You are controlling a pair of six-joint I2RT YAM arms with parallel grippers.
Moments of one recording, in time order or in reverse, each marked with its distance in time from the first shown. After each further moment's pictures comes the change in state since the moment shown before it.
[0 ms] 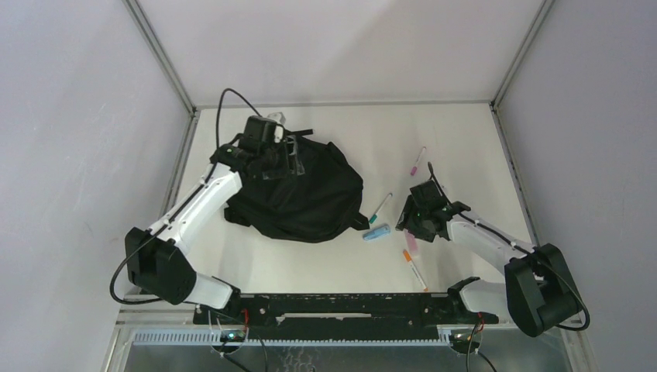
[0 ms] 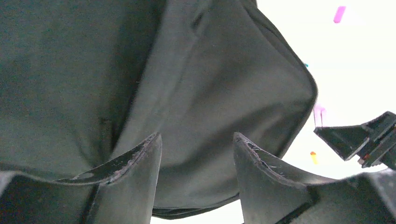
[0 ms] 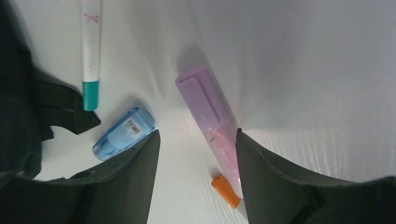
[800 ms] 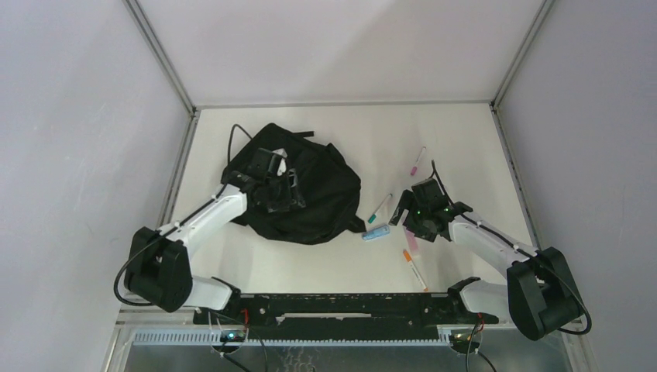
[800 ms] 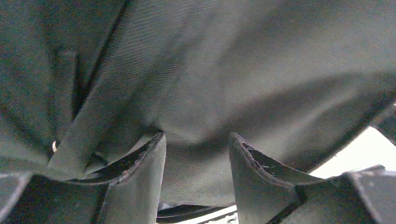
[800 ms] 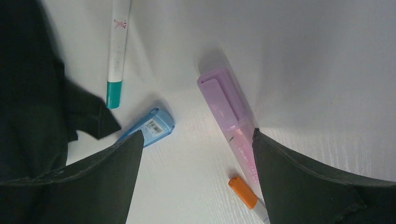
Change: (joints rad) left arm 0.050 -0.064 -0.370 0.125 0.056 -0.137; right arm -0.004 -0.006 0.000 0.033 -0.038 0.032
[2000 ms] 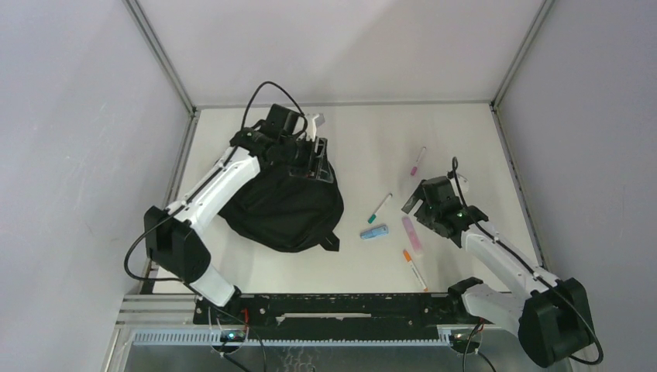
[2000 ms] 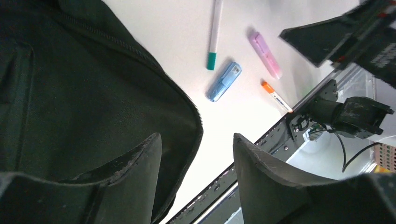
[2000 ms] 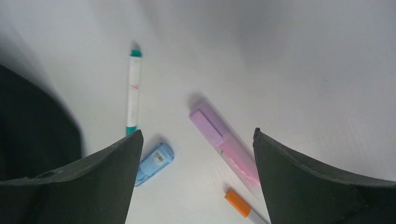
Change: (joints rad) left arm -0.091 0.243 0.569 -0.256 0.322 0.294; right arm -0.035 -0.192 0.019 -0.053 0.229 0.079
